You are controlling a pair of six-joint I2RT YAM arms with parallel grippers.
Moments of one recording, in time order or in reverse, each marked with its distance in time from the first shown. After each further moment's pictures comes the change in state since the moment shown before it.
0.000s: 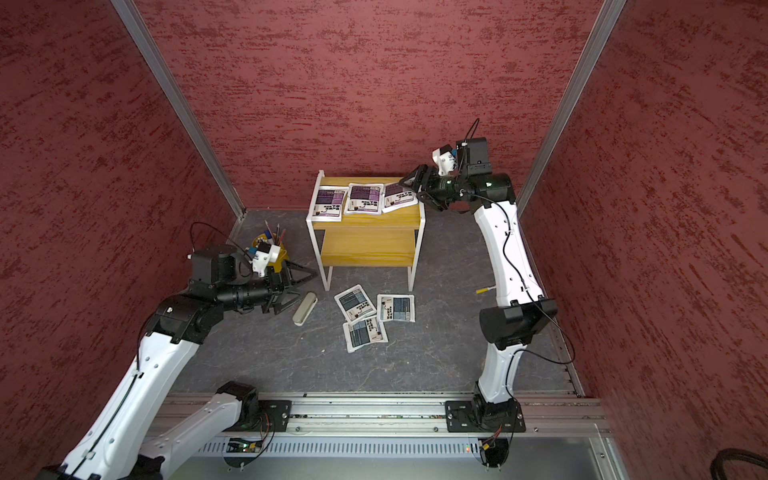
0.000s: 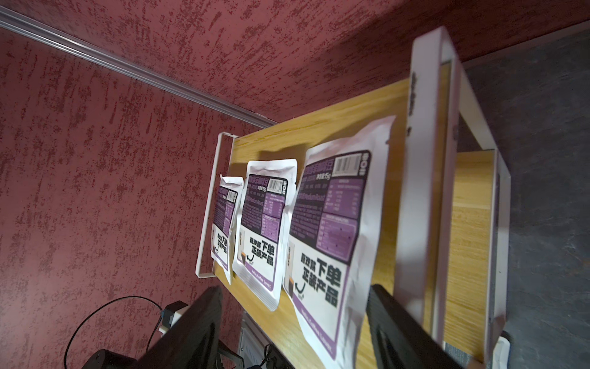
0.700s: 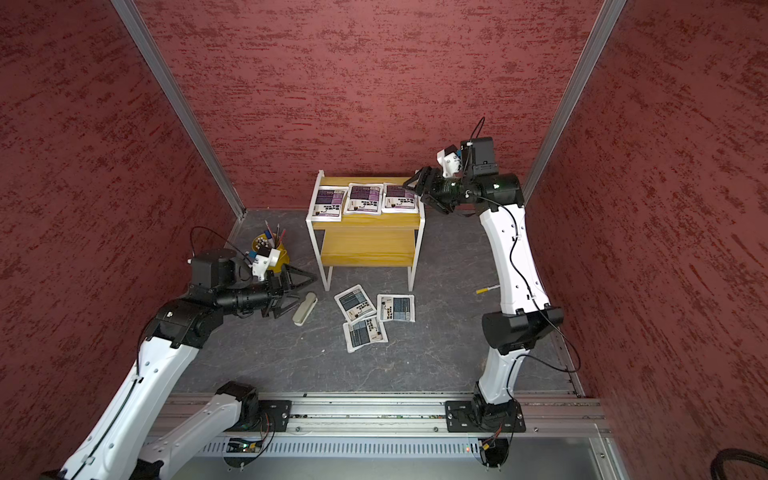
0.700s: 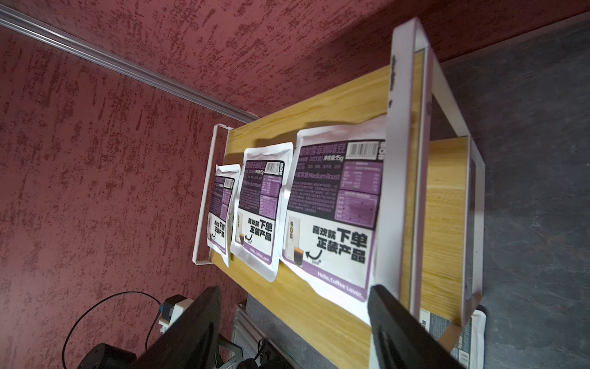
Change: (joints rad) left arm 0.001 -0.030 -0.036 0.002 0.008 0.000; right arm 0.000 -0.060 0.015 -0.084 0.040 -0.023
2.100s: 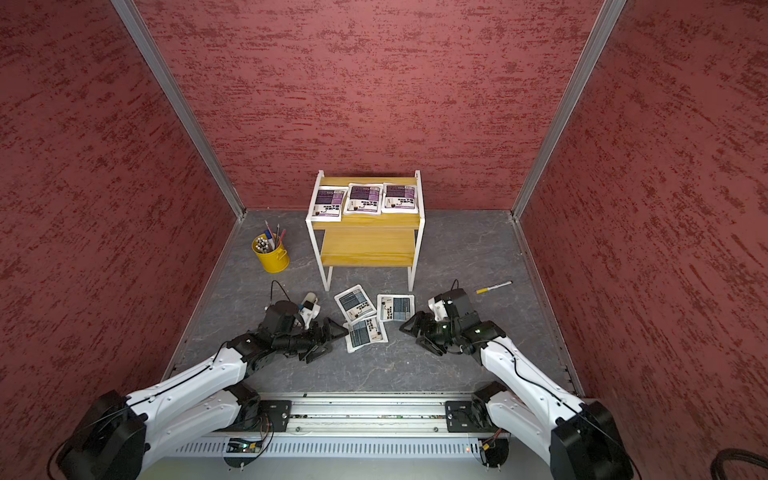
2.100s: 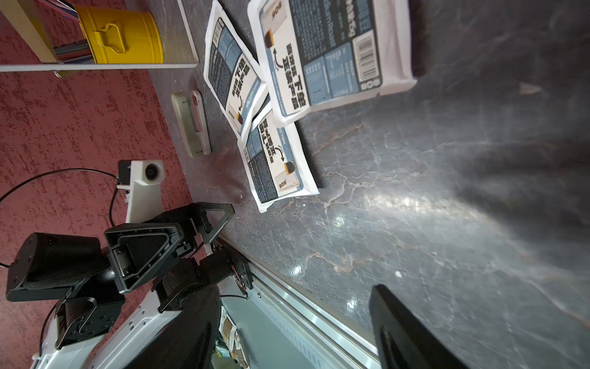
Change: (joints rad) left arm -0.327 0.112 -0.727 0.718 -0.201 -0.192; right arm 0.285 -0.832 -1.886 0.777 0.006 0.369
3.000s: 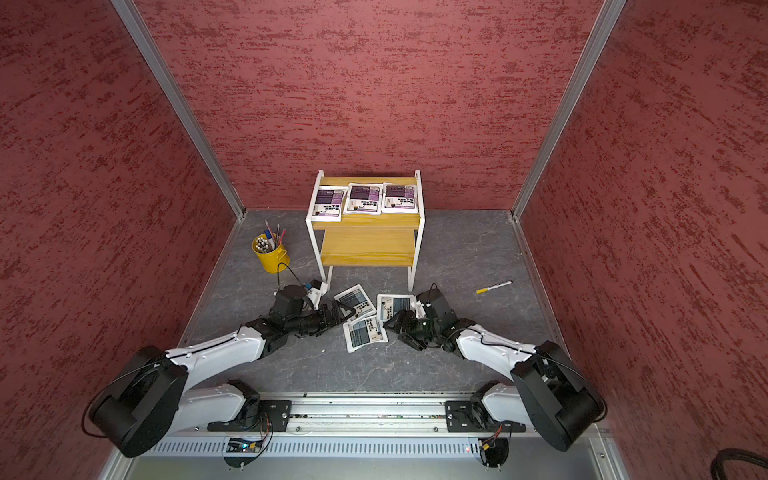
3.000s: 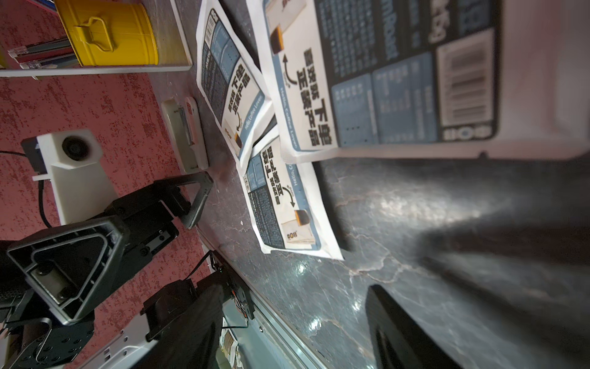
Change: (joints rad) left arm 0.056 0.286 0.097 0.267 -0.055 0.226; right arm 0.114 0.285 -0.035 0.408 0.050 0.126
